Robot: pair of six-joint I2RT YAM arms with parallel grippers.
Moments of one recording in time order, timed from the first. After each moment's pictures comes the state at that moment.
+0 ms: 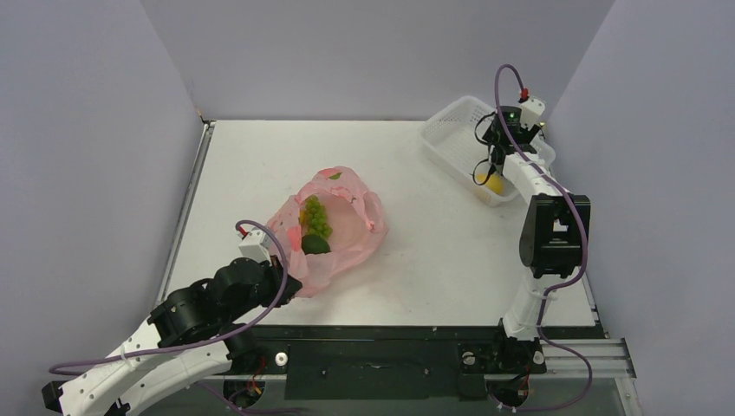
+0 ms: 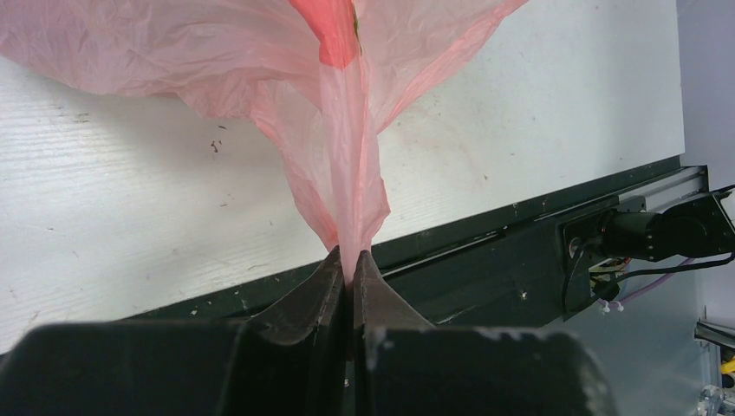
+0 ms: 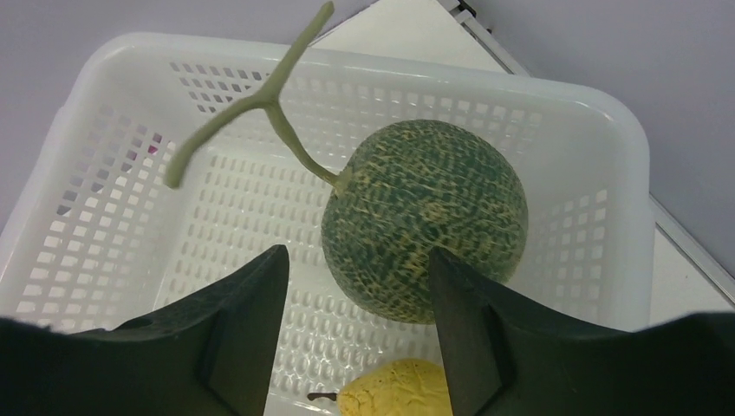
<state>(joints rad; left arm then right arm) -0.96 0.48 0.74 -0.92 -0.28 -0.86 0.01 1.93 1.50 -0.06 0.48 0.39</state>
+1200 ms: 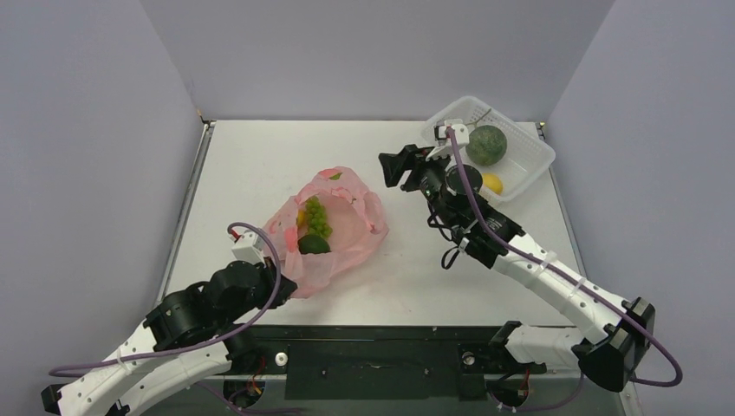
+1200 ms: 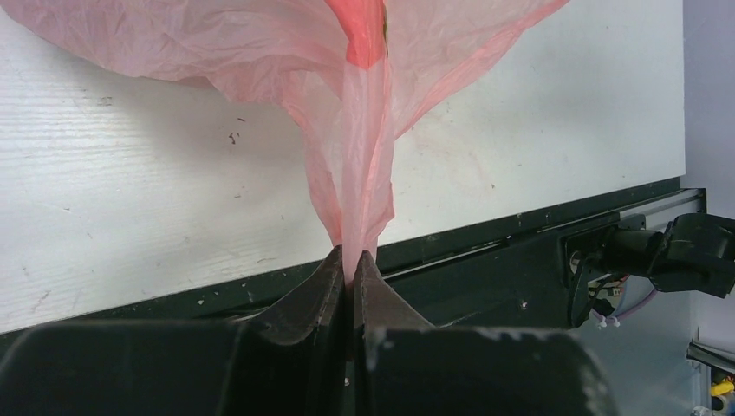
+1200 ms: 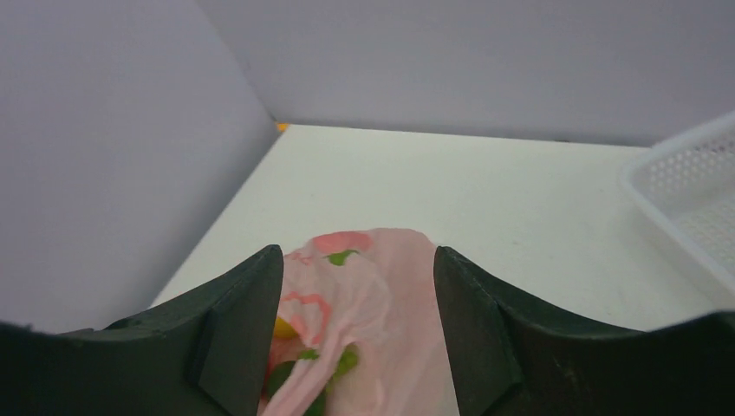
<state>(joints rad) -0.96 0.45 0.74 -0.96 -0.32 -0.91 0.72 1.20 1.10 0.07 0.29 0.34</state>
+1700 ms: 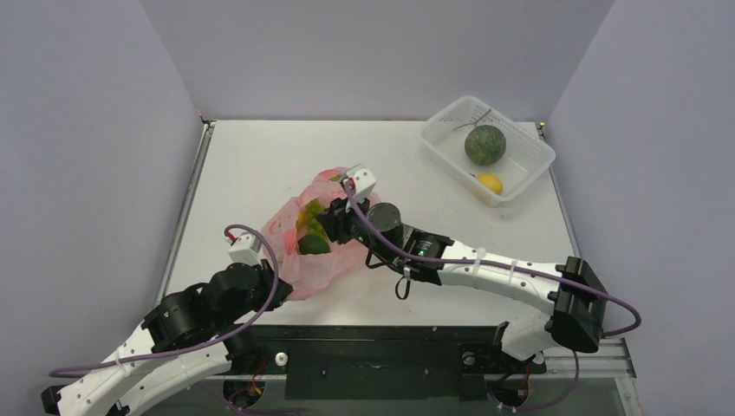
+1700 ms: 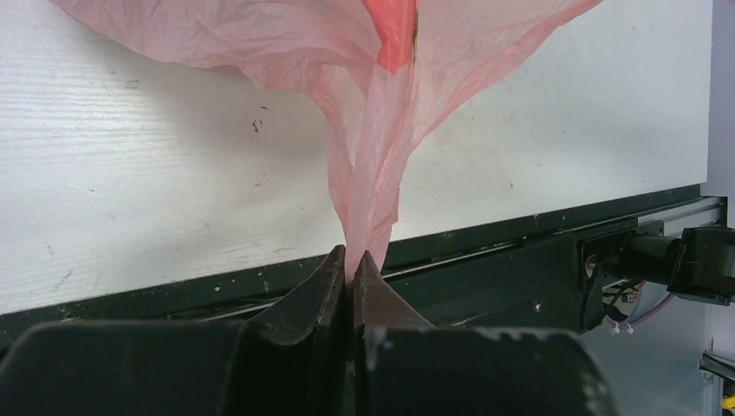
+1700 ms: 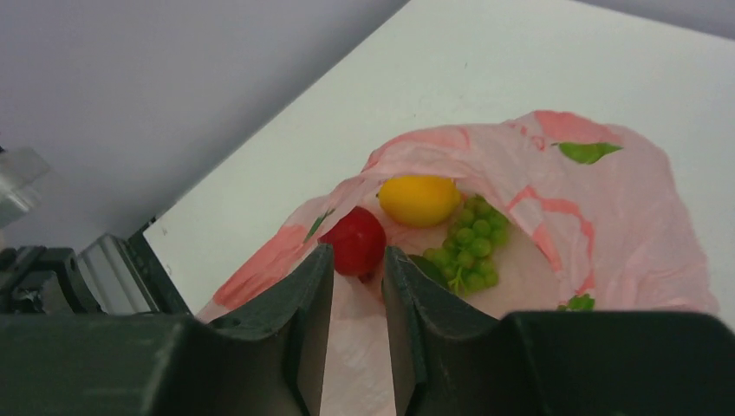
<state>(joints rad) -0.96 0.43 0.74 -1.02 -0.34 -0.92 1.08 1.41 1.10 0.19 0.24 0.31</state>
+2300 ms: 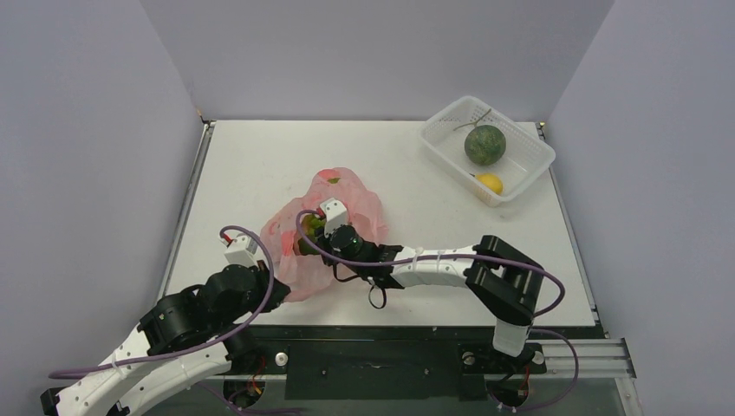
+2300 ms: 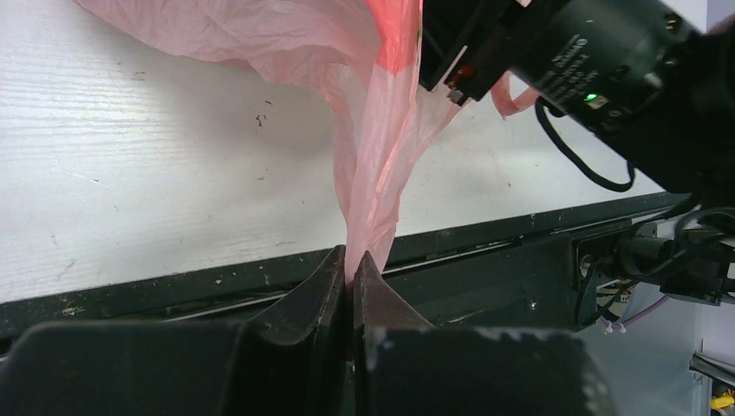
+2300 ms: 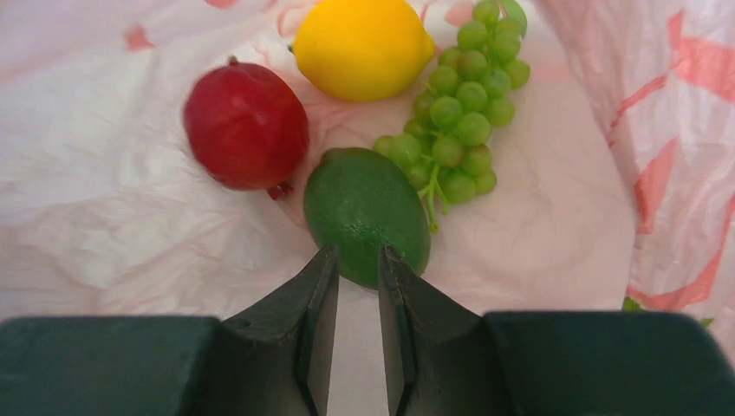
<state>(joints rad) -0.96 0.41 0.75 -1.05 -0.34 -0.95 1.12 1.78 1.05 0.30 0.30 0.31</state>
